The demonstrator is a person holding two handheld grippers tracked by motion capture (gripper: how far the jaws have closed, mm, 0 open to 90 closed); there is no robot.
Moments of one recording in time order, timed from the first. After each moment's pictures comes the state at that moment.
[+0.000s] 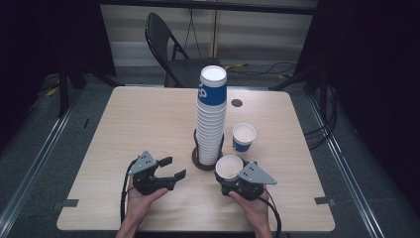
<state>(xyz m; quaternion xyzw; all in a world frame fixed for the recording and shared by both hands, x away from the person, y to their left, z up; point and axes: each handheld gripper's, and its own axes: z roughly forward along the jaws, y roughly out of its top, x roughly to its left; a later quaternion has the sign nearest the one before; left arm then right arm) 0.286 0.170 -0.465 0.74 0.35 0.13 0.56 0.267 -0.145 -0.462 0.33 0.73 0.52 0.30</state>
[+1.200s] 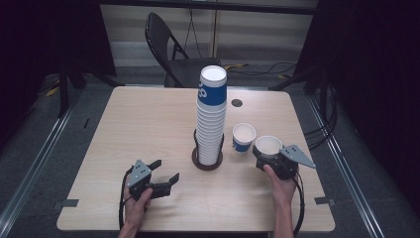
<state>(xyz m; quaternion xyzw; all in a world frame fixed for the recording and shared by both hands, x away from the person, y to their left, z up) 0.275 0.181 -0.495 0.71 0.38 0.22 0.55 0.315 -0.237 -0.456 0.46 0.63 0.52 0.35</state>
